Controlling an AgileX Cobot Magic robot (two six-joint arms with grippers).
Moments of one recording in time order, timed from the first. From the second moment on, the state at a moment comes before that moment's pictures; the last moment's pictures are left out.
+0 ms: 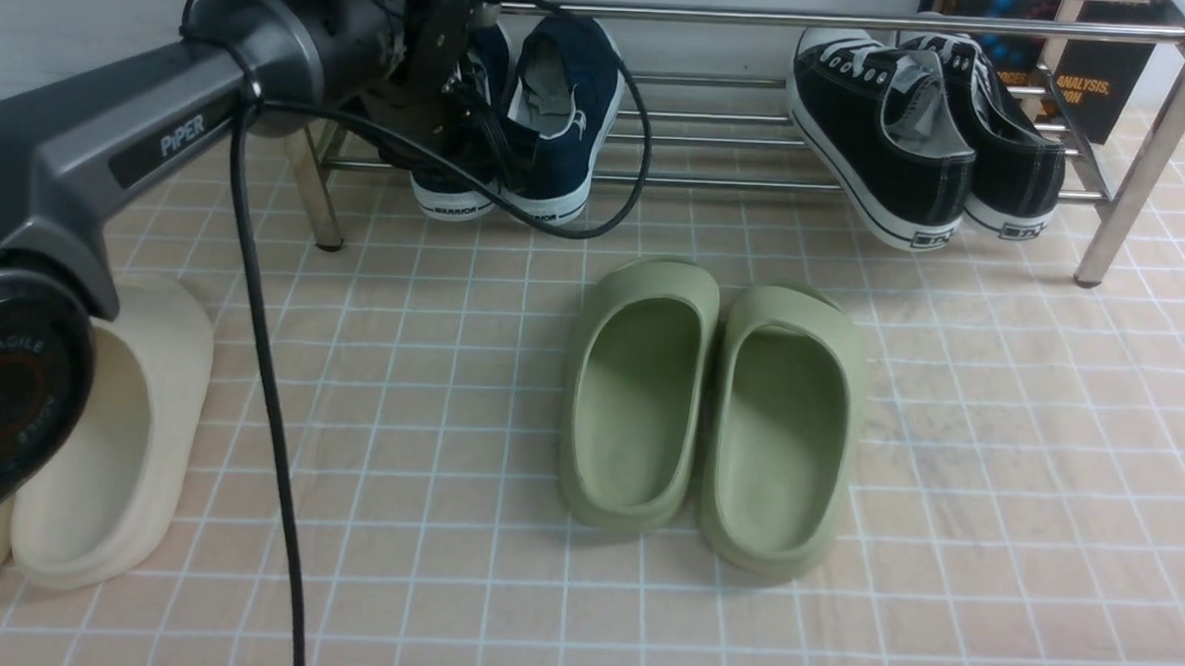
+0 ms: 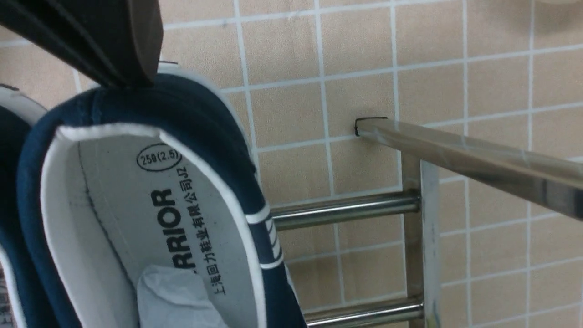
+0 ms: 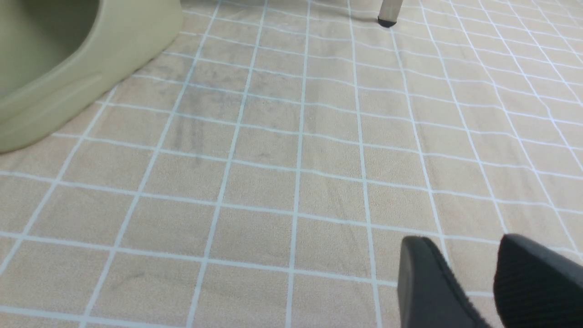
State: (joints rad) right arm -0.11 0.02 0.01 0.18 0.38 -0.30; left arm -0.38 2.08 -1.87 0.39 0.76 -0.35
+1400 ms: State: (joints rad) right arm -0.11 0.02 0.01 0.18 0.38 -0.30; left arm -0.38 0.47 -0.42 0.33 0.37 -0.37
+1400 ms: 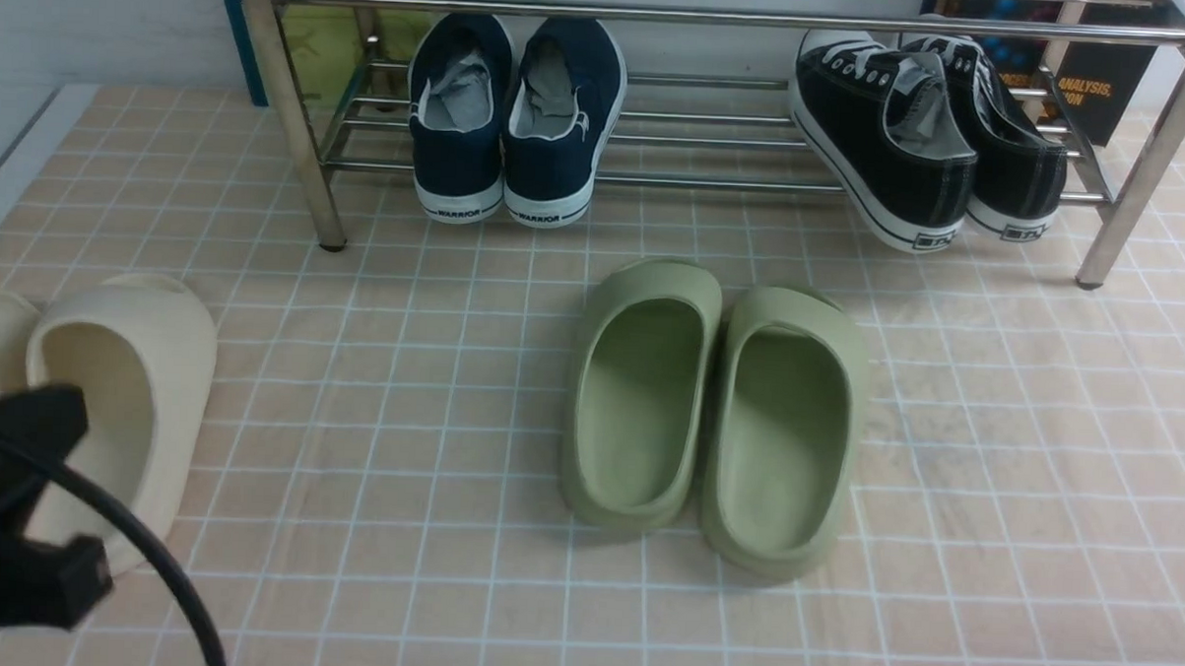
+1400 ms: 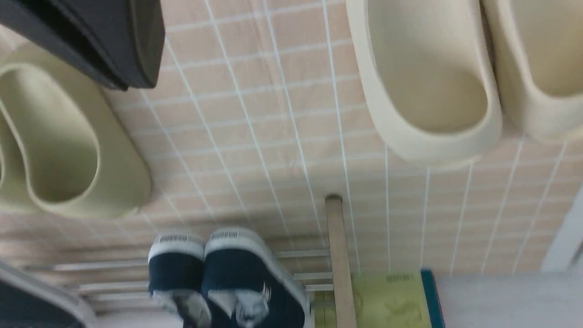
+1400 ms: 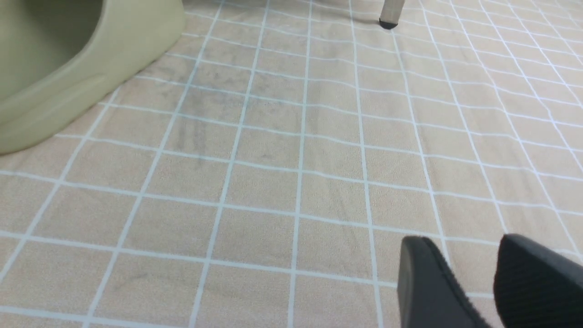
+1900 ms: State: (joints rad) right arm -0.11 0.02 0.01 0.18 0.38 -0.30; left arm -0.37 0.32 -0.19 0.41 0.29 -0.39
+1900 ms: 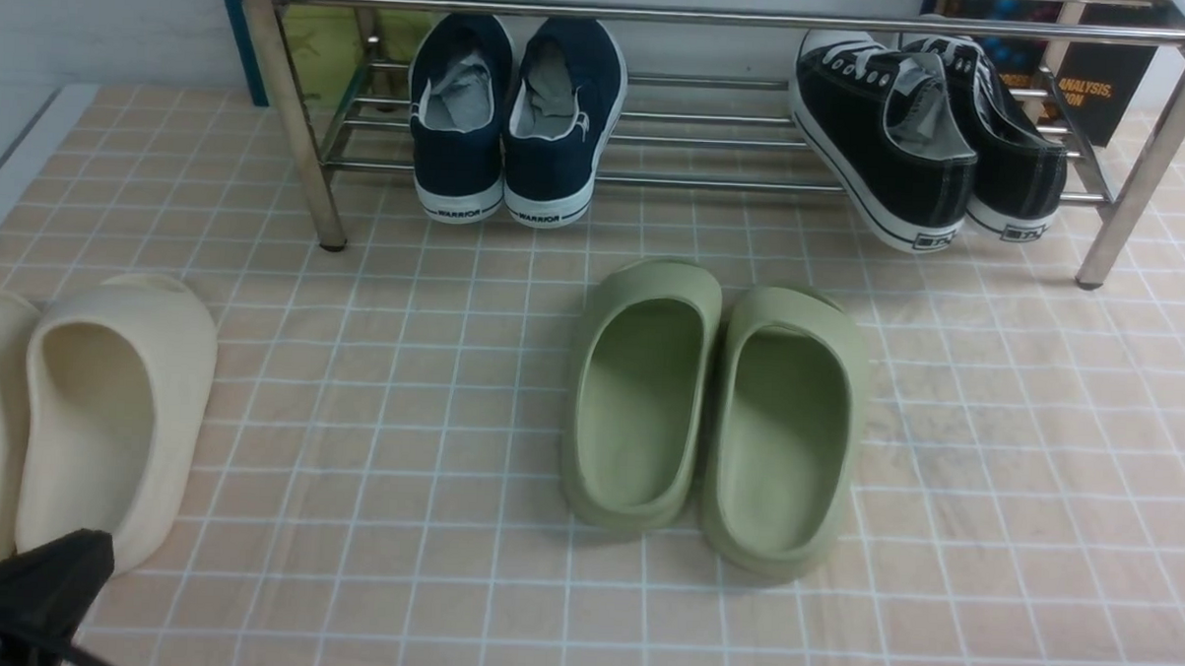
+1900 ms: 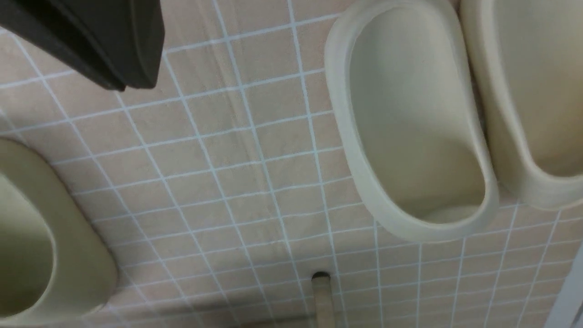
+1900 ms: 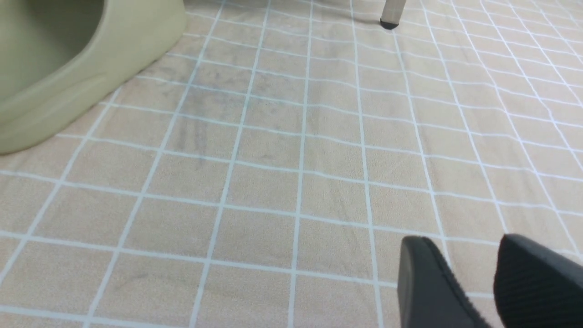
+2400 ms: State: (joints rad) right arm -0.11 0.02 0.01 0.18 0.38 -0.30; left arm -0.10 -0.01 0.02 0.08 0.36 -0.01
